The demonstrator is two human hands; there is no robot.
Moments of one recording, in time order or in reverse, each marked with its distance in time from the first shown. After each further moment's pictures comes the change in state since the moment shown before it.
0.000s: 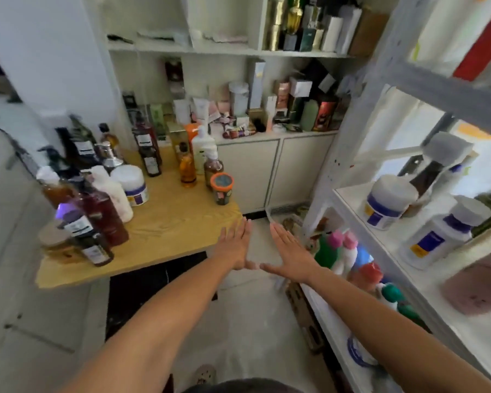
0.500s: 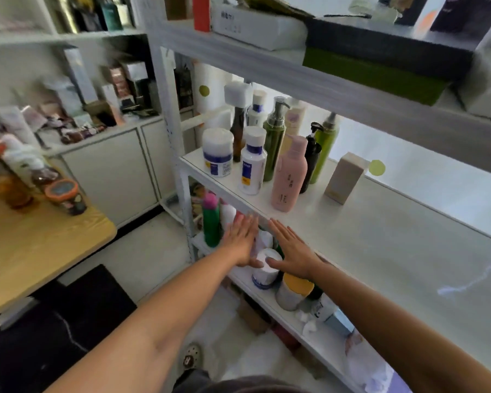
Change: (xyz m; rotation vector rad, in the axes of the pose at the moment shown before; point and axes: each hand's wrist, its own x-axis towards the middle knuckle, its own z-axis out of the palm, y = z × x) left_hand -0.036 0.309 0.066 0.202 -0.106 0.519; right_hand -0.300 0.137 -0.005 0.127 0.182 0.472
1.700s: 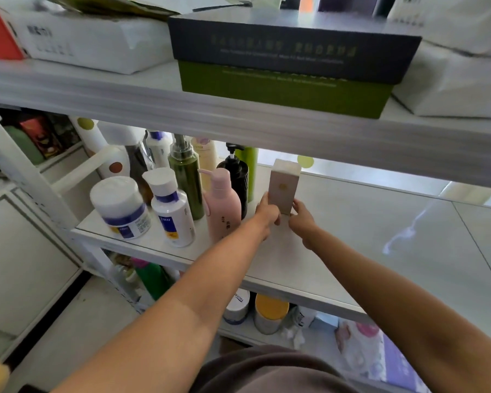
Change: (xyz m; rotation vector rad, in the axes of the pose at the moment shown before) left_hand 0.169 0.153 -0.088 -1.213 -0.118 0.066; right_hand 0.051 0.130 -0.075 0.902 0.609 0.855
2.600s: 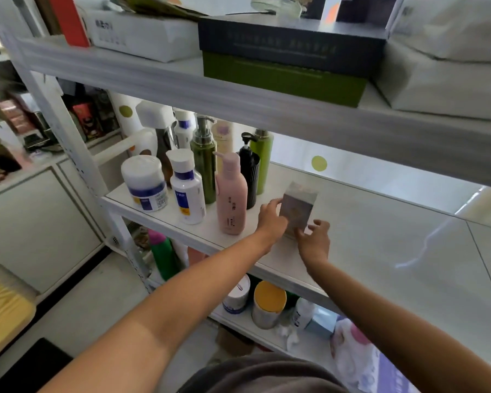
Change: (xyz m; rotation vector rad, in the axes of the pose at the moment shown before) left_hand -0.050 -0.031 0.016 0.090 0.190 0.217; right_hand -0.067 0.035 -0.008 0.011 0.233 -0.045
